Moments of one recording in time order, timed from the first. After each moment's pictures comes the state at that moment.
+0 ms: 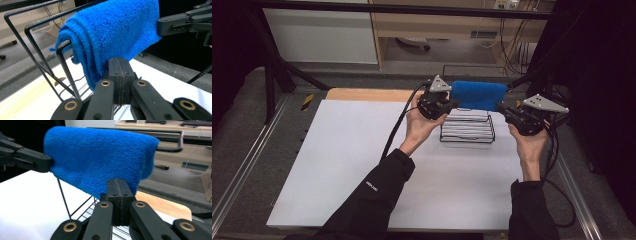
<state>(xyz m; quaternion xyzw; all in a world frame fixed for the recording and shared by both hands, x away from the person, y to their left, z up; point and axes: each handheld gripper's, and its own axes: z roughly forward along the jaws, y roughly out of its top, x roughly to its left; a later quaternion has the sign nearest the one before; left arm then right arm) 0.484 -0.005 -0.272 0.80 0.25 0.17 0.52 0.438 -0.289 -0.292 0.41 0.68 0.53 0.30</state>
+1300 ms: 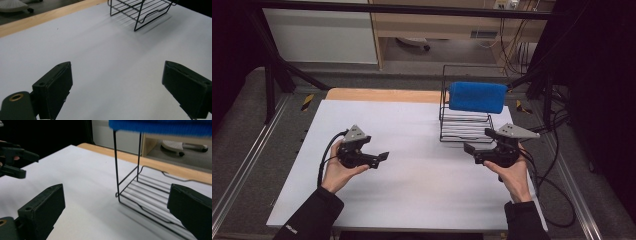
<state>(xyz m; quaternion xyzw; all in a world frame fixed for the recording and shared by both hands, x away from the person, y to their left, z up) 0.401 0.211 -0.380 0.81 0.35 0.17 0.44 0.387 -0.233 -0.341 0.39 0.73 0.52 0.20</state>
